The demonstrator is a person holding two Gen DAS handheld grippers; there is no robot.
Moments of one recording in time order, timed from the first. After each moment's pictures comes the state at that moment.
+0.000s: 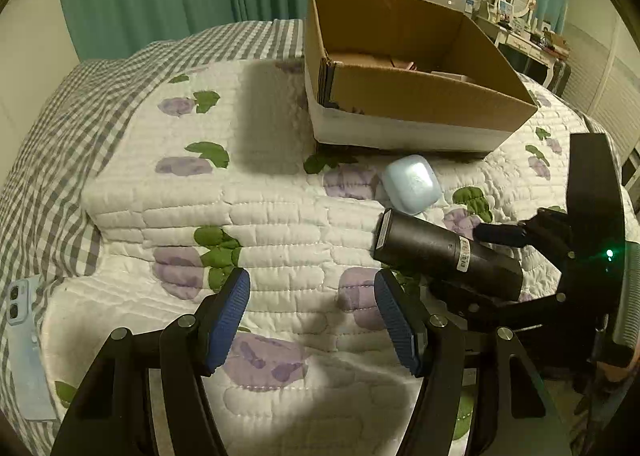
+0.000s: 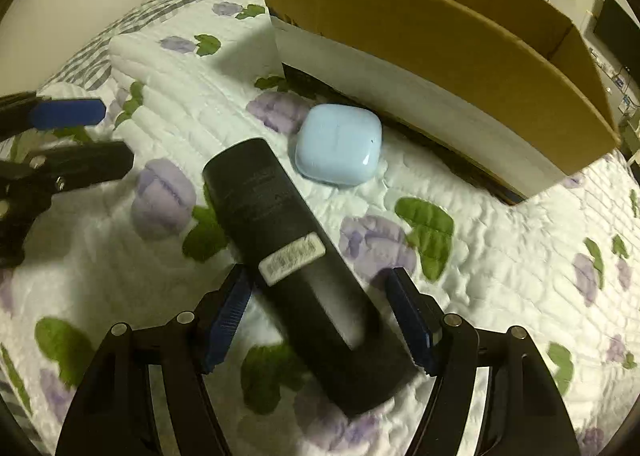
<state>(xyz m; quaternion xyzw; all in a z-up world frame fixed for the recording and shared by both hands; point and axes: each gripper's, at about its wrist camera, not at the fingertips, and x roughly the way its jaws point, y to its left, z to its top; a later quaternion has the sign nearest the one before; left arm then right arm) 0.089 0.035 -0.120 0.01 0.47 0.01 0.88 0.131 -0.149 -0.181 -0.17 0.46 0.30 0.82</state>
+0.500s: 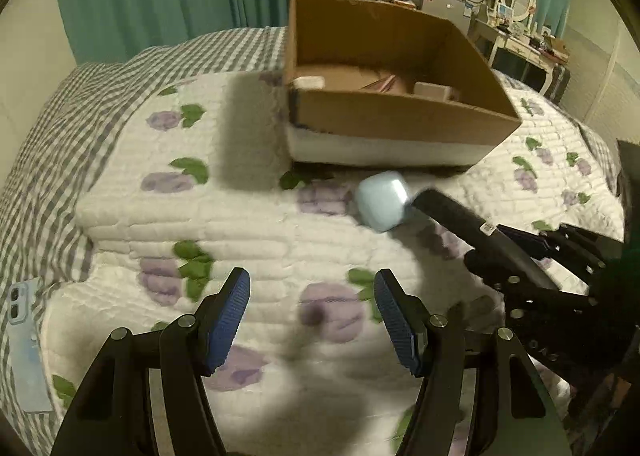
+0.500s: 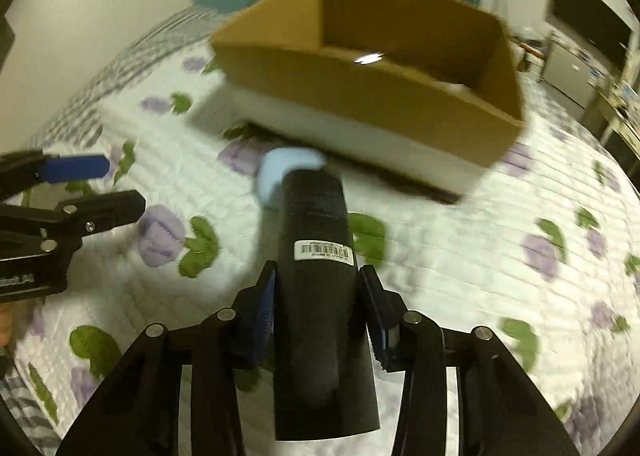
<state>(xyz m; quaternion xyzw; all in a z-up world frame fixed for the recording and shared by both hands) 0.097 0.008 -0.103 0.00 0.46 0.01 0.89 0.122 -0.195 -0.141 -0.10 0.43 0.25 0.86</state>
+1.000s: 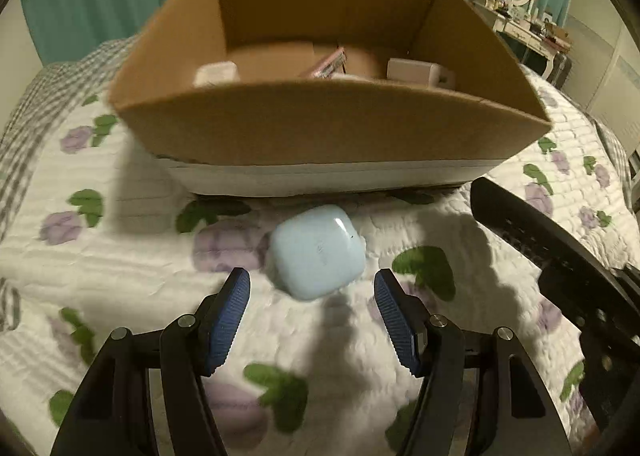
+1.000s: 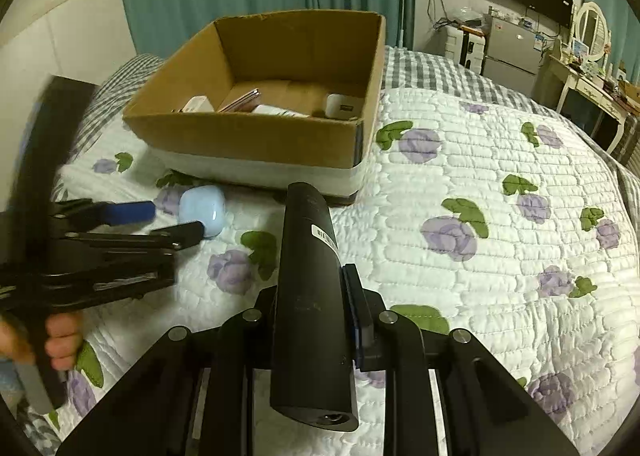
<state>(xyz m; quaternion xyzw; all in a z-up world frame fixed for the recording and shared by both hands) 0.177 -0.047 -0.146 0.00 0.50 0.00 0.87 0.143 -0.254 -0.124 -0.04 0.42 0.18 0.89</state>
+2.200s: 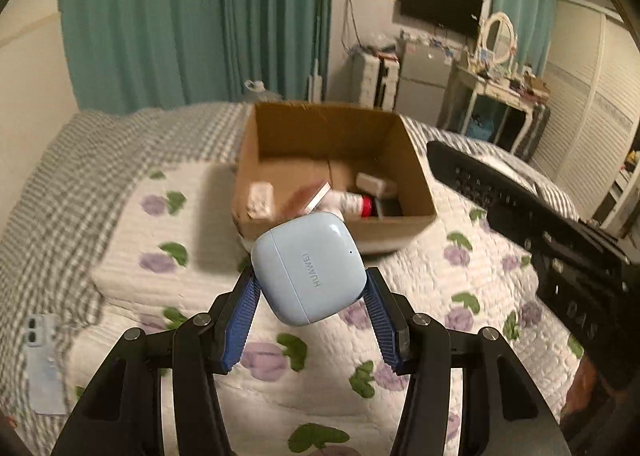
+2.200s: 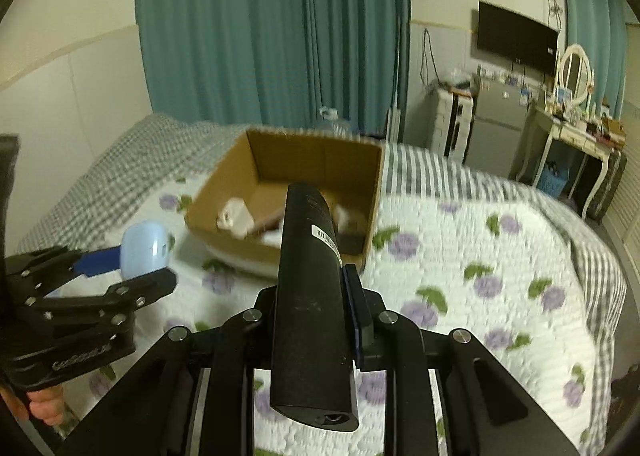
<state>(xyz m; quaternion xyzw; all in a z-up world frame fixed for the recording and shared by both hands) 0.093 -0.039 -0.001 -0.01 0.38 0.00 0.92 0.108 -0.247 0.001 -0.03 0.31 0.18 0.93</state>
